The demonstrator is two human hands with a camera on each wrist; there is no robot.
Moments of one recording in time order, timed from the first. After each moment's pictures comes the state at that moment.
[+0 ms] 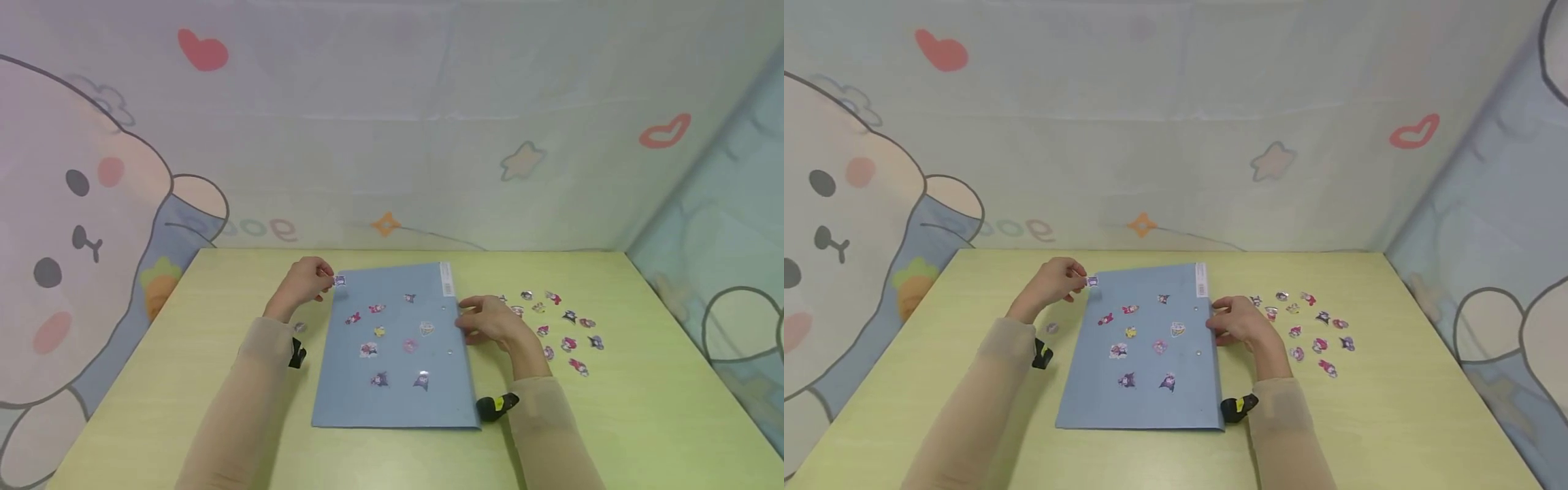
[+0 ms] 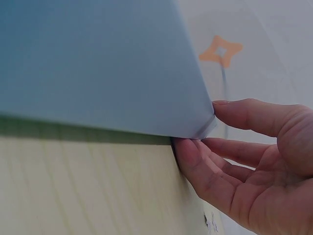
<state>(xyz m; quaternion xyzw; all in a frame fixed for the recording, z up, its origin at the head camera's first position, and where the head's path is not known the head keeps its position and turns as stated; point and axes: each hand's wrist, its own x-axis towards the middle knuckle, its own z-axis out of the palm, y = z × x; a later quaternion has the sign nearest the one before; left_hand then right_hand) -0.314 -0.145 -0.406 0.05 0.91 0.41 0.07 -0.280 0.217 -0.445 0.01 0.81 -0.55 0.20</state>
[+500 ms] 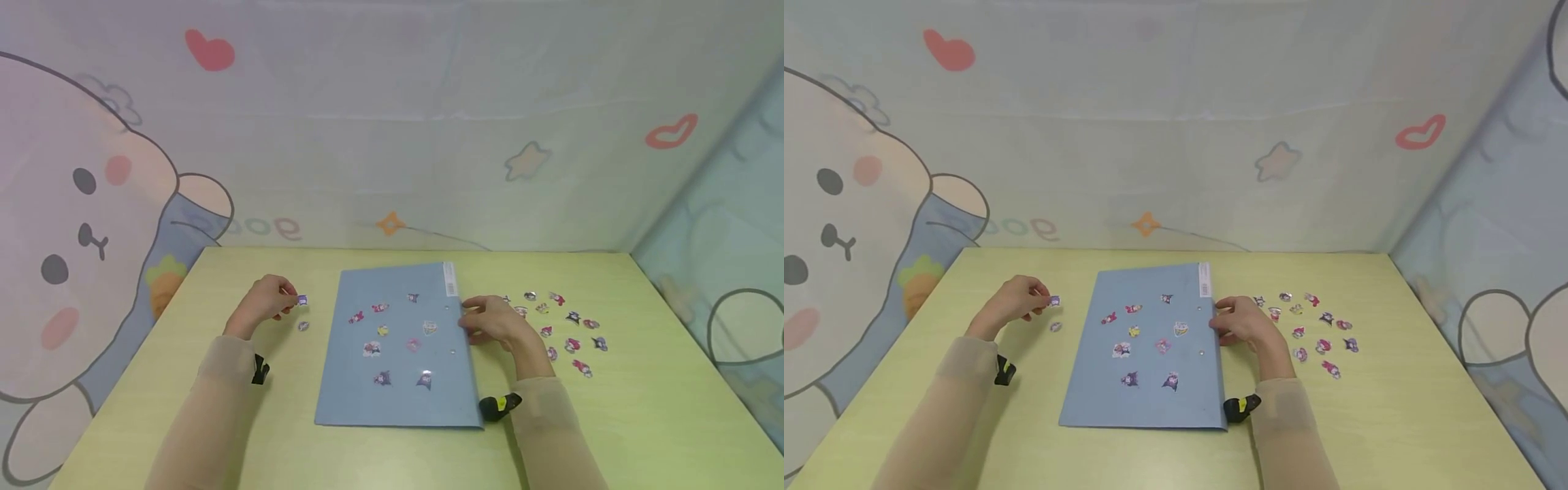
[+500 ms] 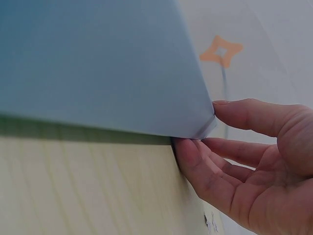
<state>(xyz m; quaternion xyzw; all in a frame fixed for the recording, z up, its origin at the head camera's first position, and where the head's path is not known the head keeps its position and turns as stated) -0.288 -0.212 -0.416 0.01 0.93 0.36 0.10 -0.280 0.216 -0.445 0.00 0.81 -0.55 0.20</state>
